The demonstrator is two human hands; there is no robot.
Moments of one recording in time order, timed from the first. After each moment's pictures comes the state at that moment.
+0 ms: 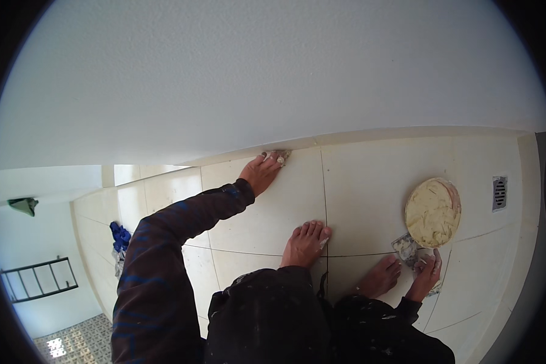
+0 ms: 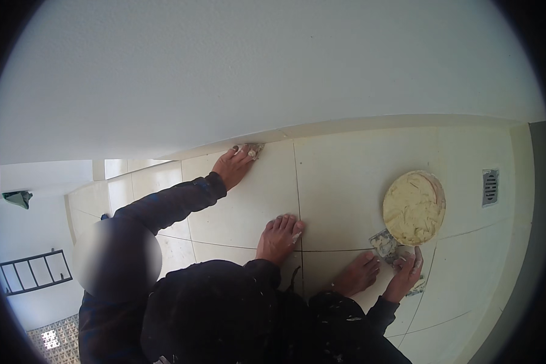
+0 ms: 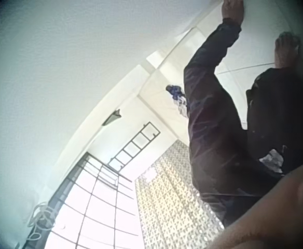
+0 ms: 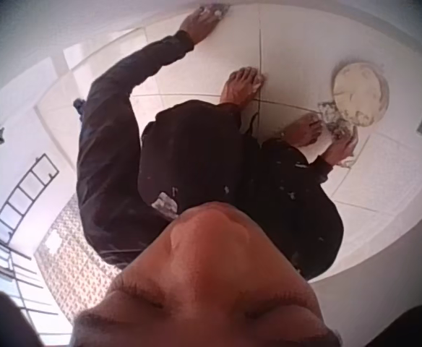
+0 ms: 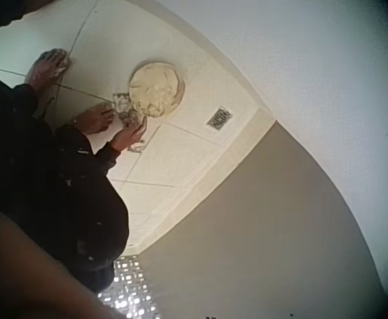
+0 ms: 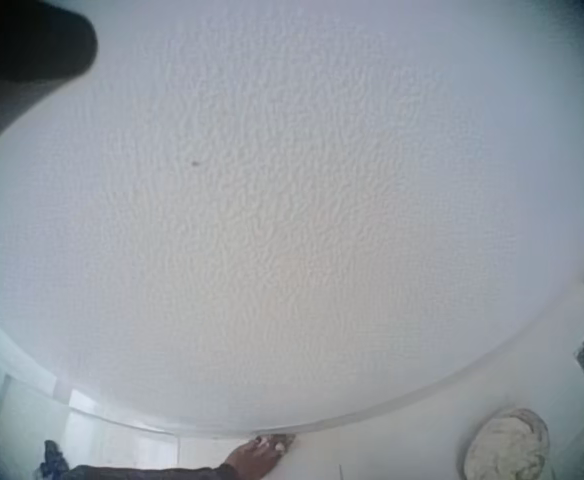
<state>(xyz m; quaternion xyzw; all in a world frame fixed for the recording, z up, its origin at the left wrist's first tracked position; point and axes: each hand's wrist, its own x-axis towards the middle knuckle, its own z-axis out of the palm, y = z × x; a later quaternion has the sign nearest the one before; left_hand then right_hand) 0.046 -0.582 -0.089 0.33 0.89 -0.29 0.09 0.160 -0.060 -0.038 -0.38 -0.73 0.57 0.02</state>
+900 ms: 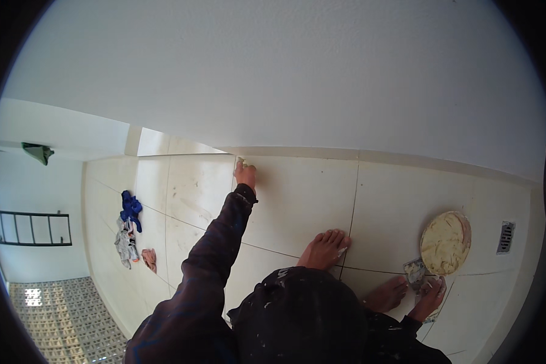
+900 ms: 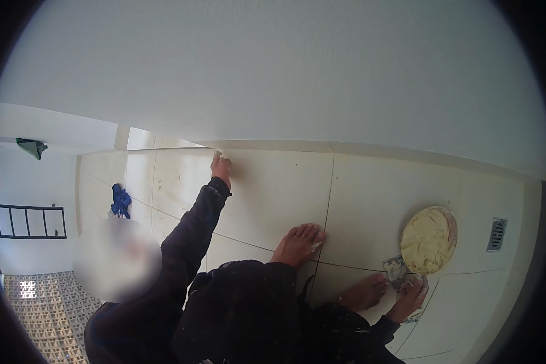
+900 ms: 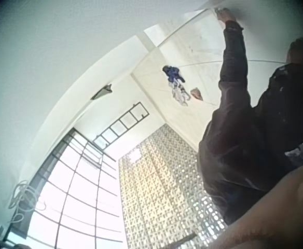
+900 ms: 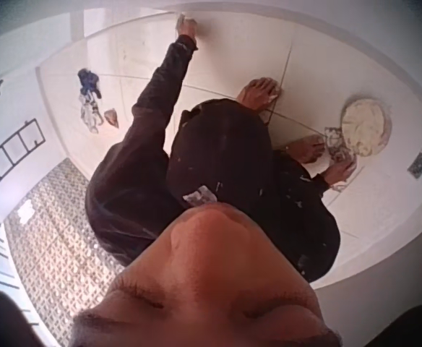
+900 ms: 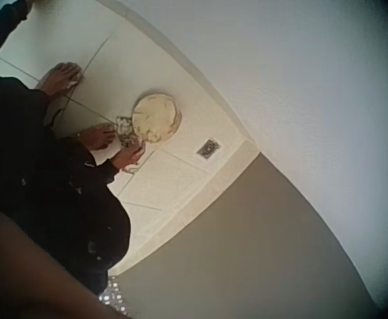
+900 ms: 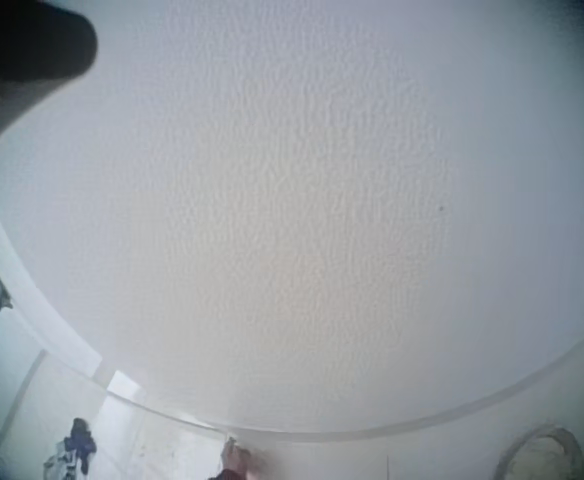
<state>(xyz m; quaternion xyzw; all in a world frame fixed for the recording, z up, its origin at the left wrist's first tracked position) 0.126 -0.707 -0.151 -0.55 0.66 0.49 -0.13 0.159 -0.050 -0.057 -0.38 -0.73 0.57 0.00</state>
